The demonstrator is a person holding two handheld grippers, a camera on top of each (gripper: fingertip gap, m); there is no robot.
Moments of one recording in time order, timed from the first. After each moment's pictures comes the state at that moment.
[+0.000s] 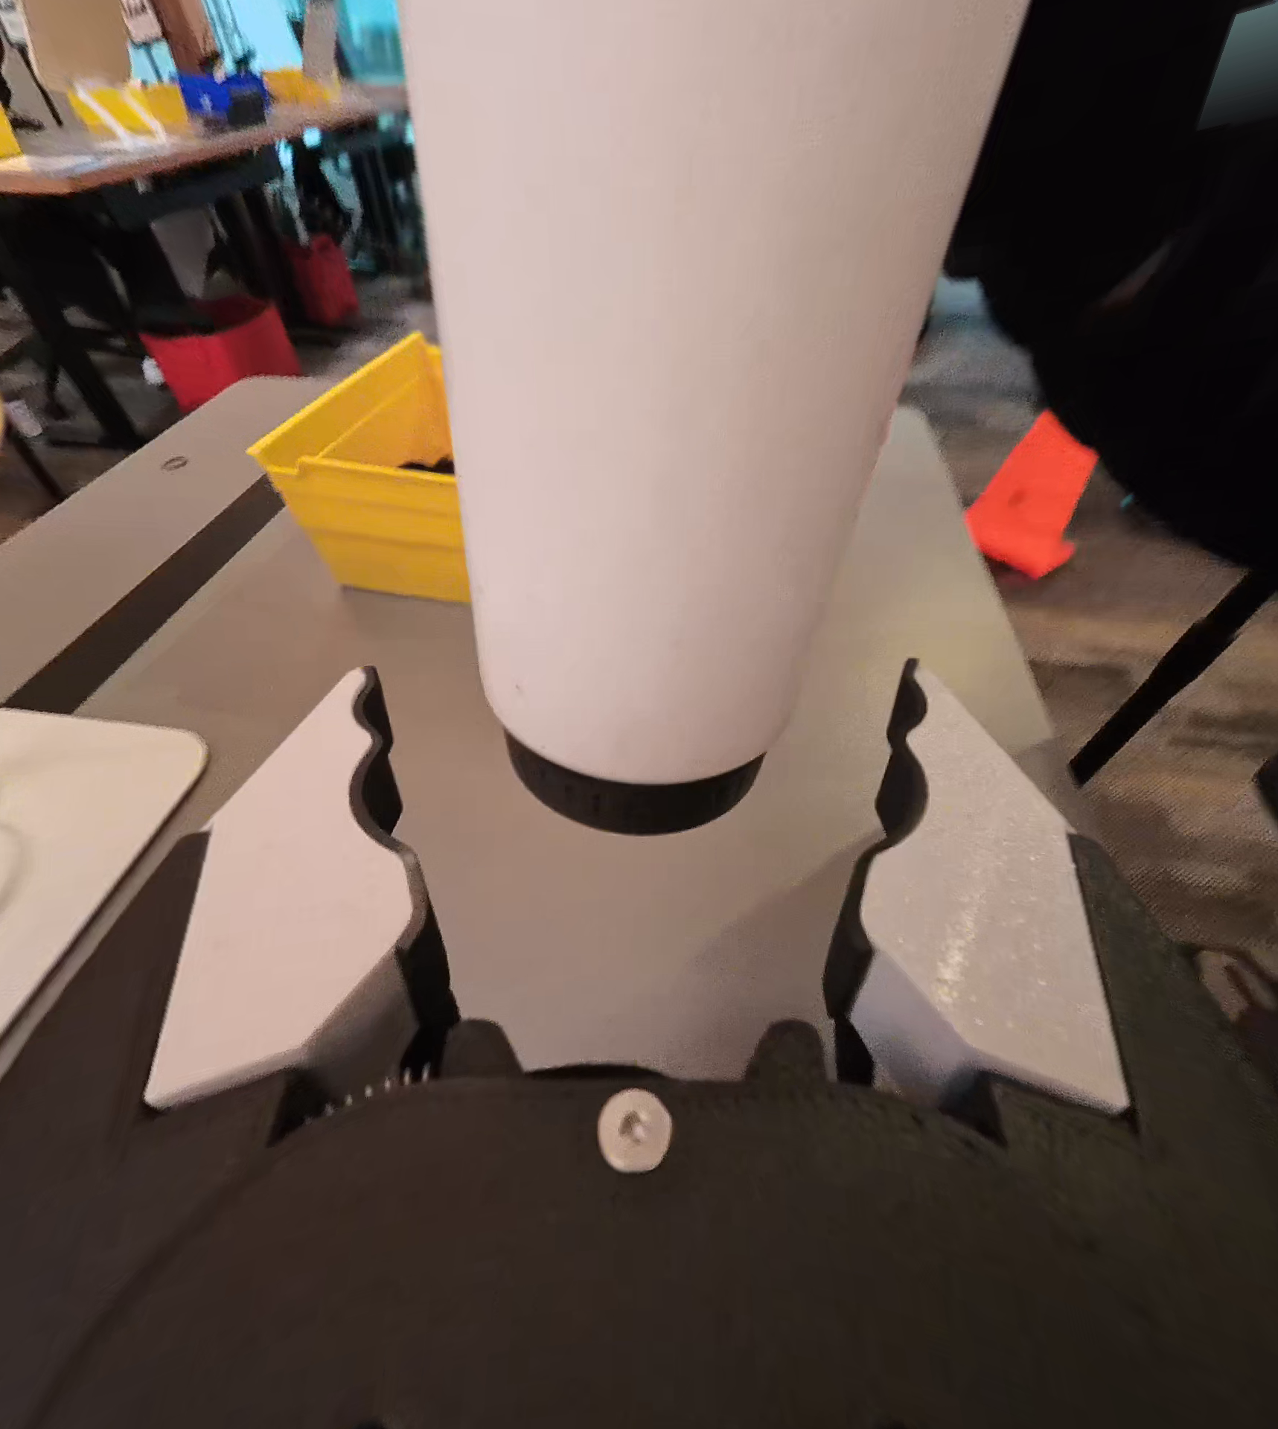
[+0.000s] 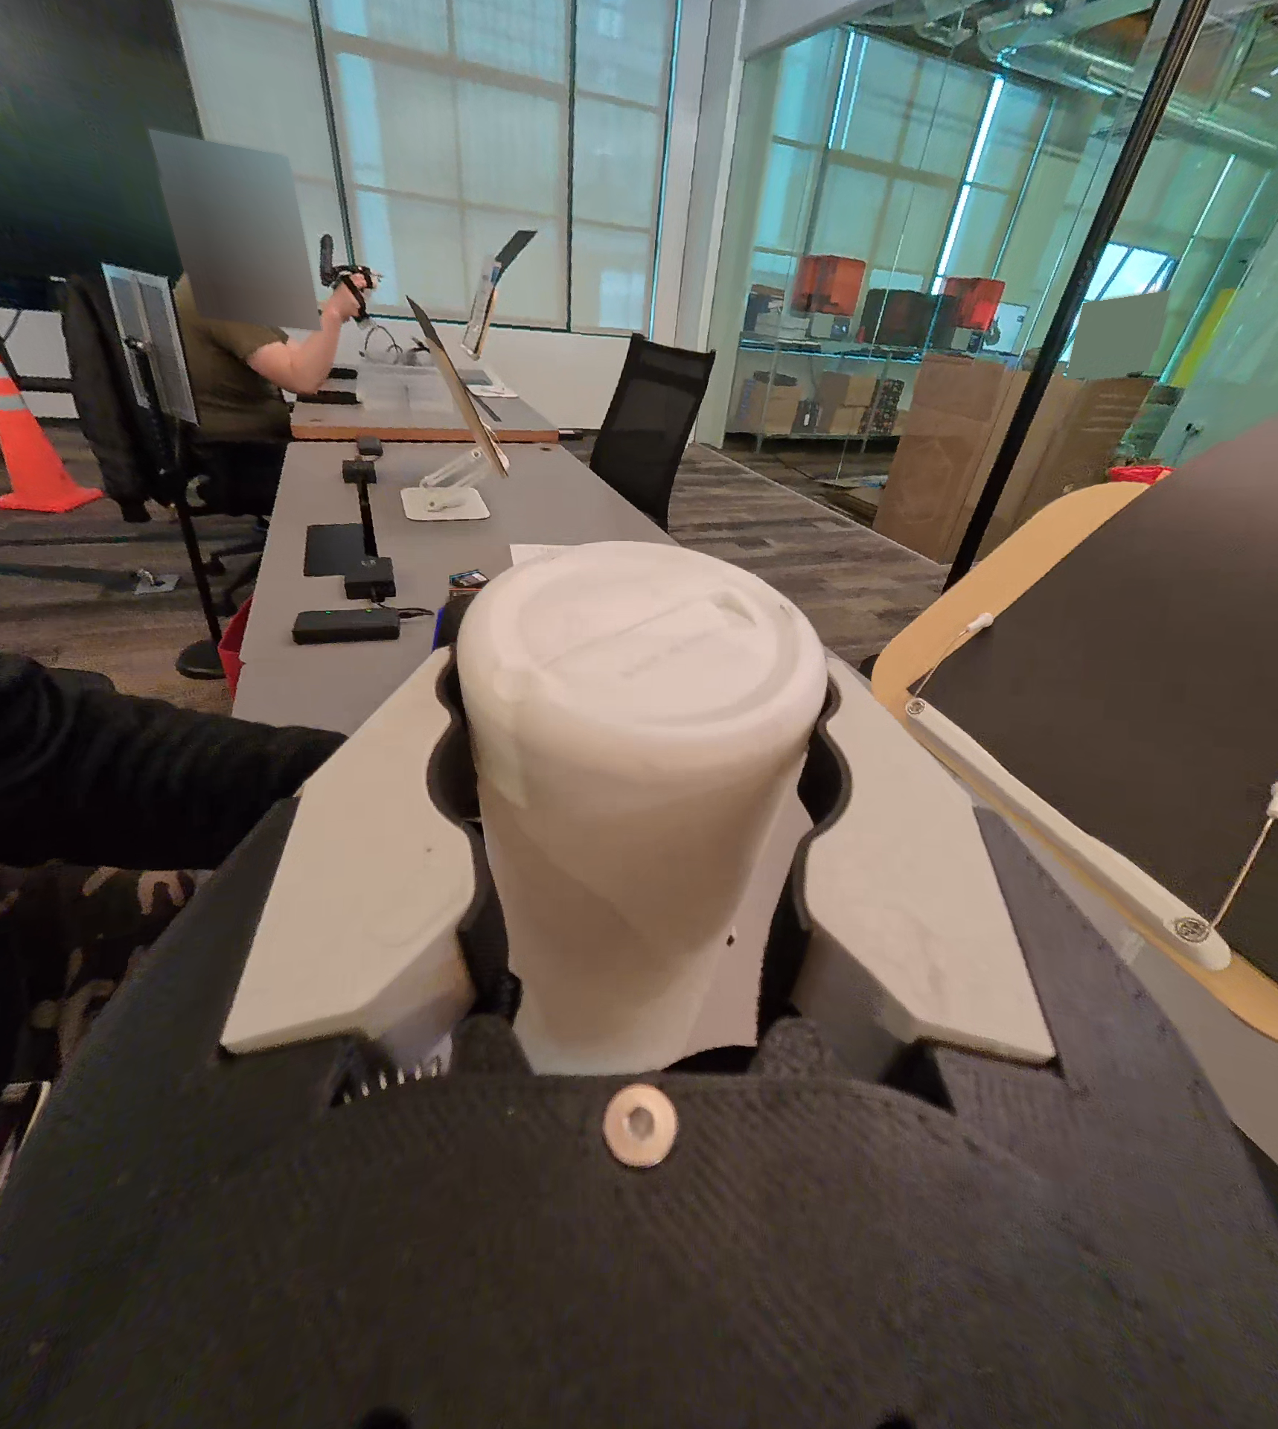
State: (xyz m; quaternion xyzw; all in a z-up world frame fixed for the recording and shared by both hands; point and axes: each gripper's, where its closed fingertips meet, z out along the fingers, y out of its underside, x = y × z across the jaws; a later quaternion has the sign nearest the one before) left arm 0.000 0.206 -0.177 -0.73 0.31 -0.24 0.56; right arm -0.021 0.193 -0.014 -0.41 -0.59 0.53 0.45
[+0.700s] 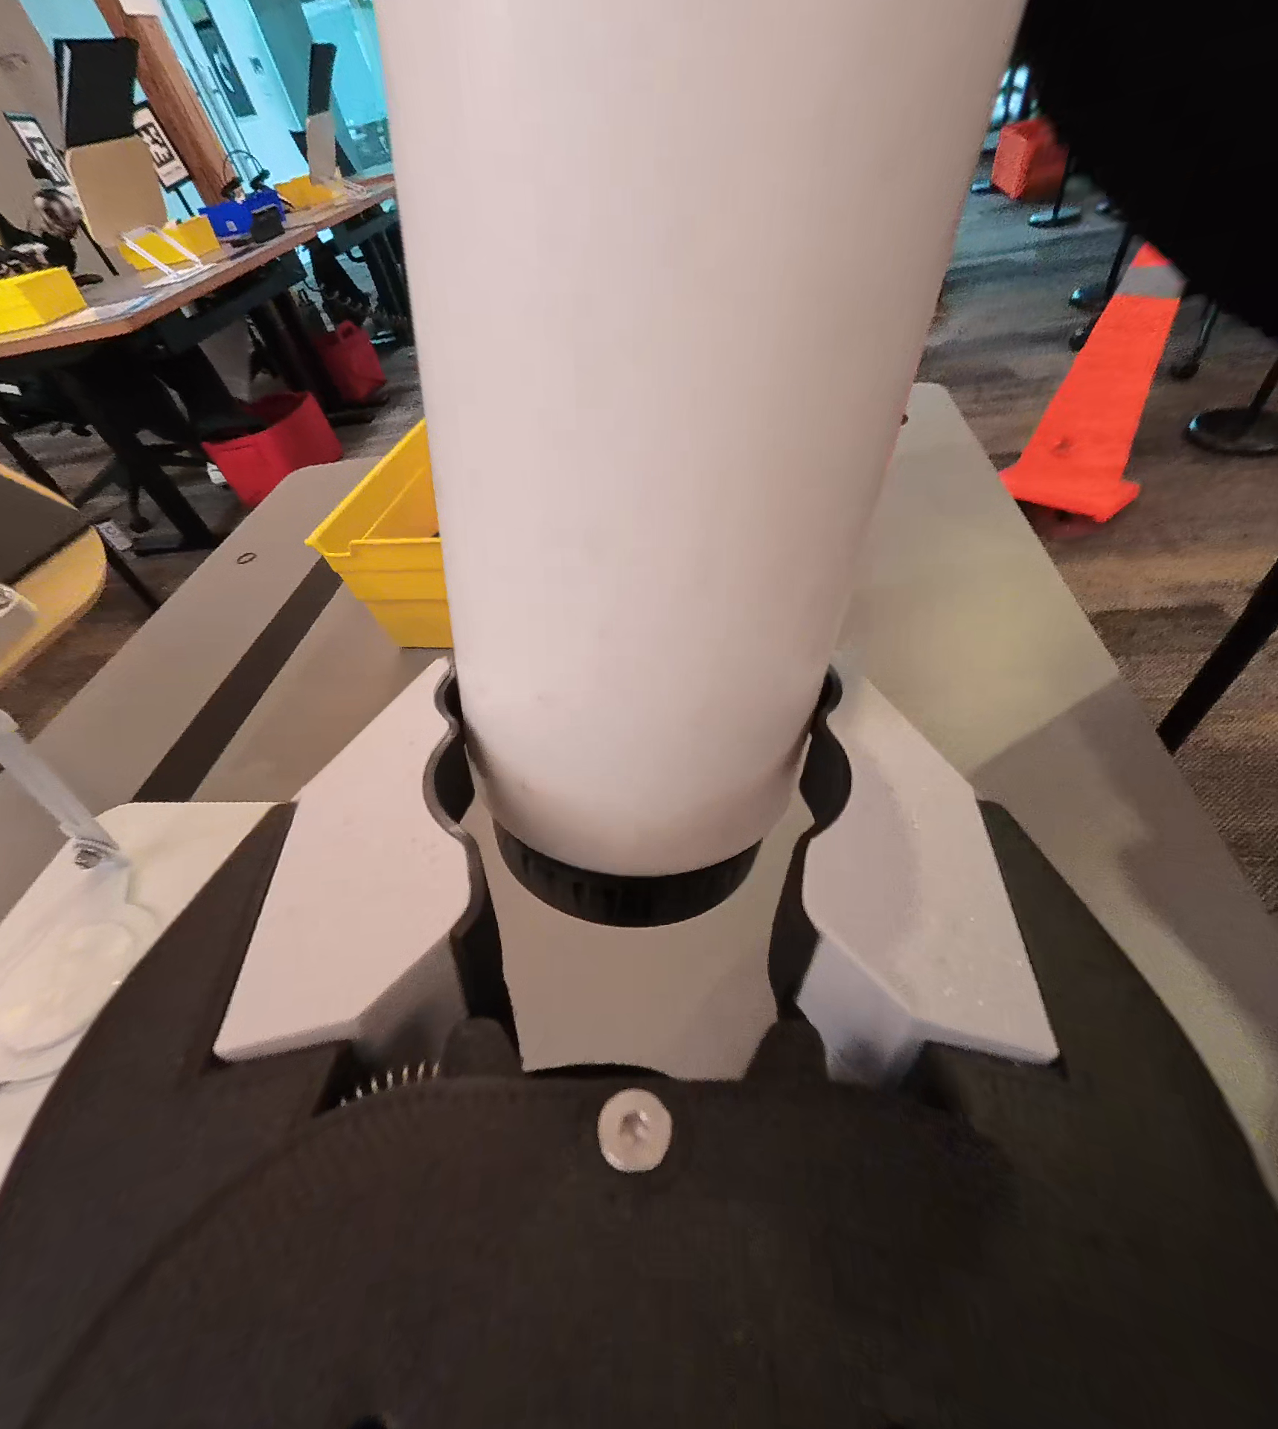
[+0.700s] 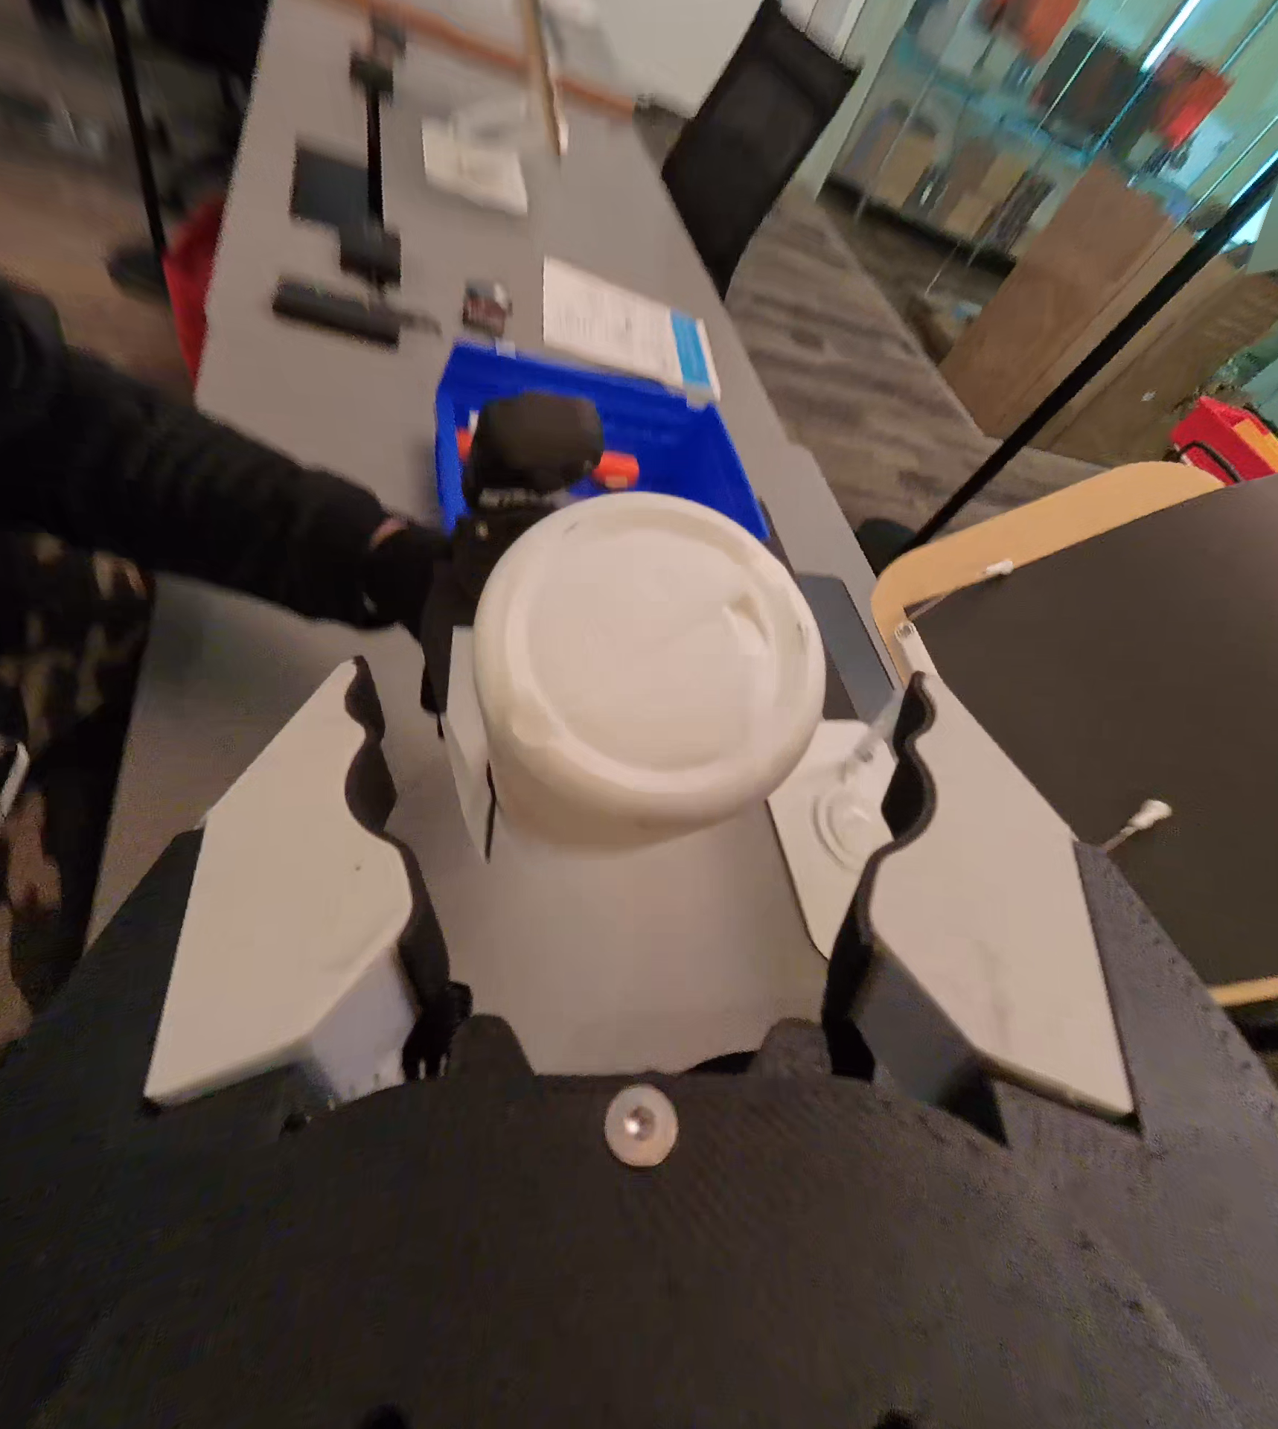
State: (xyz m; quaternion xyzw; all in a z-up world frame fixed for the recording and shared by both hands) left arm -0.005 0.213 -0.164 -0.70 0.37 -0.19 0.59; right arm -0.001 0.183 -0.026 -0.37 -0.75 0.36 0.42
